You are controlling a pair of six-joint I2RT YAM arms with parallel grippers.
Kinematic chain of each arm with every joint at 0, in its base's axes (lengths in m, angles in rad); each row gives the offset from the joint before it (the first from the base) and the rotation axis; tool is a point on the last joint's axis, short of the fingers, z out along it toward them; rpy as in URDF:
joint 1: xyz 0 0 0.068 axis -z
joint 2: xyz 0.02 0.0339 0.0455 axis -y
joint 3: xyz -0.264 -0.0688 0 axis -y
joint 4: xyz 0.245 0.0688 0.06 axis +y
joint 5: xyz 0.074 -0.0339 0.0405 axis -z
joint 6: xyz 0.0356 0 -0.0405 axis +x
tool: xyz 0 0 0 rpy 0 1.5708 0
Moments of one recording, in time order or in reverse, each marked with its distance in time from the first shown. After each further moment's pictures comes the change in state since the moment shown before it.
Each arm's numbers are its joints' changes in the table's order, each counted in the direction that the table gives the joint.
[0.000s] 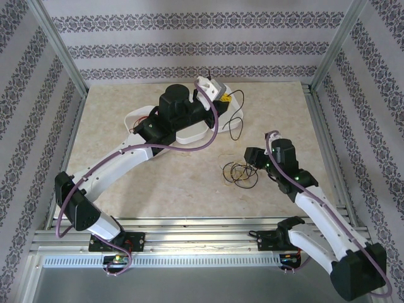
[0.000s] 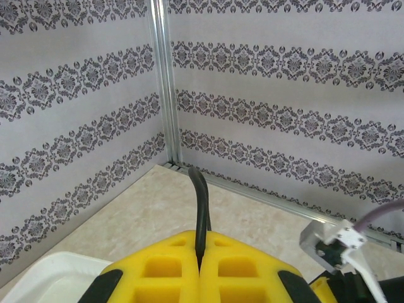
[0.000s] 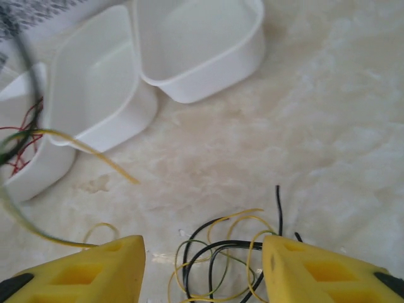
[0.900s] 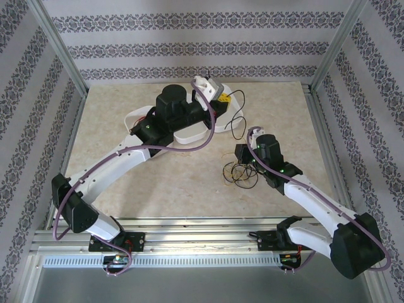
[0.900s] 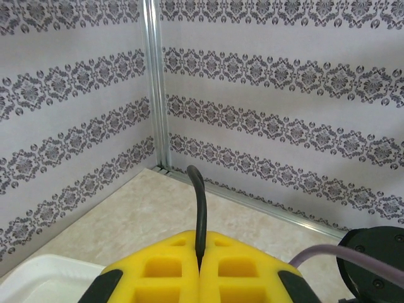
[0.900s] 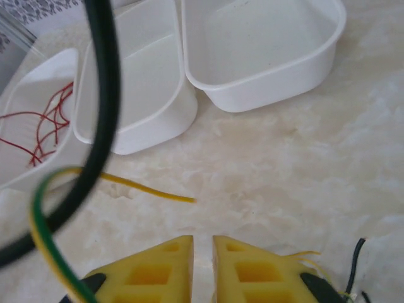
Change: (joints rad) left arm 0.000 0.031 -0.011 0.000 0.017 -0.035; right arm -0.108 -0.229 0.026 -0.223 0.028 -0.026
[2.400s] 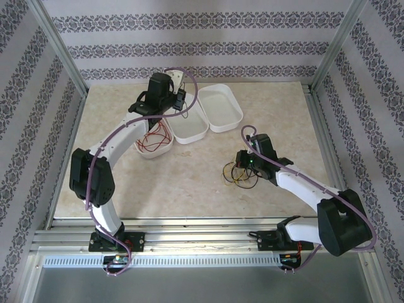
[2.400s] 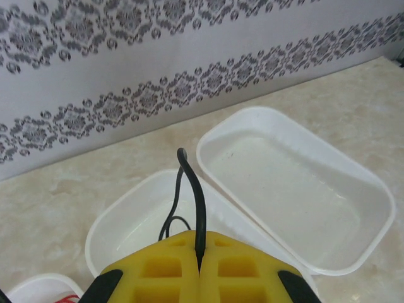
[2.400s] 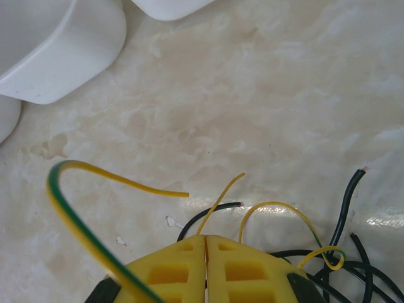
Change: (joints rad) left arm -0.357 -0.264 0.026 0.161 -0.262 -0.045; right arm 0.051 -0.204 0.015 0.074 -0.071 0.070
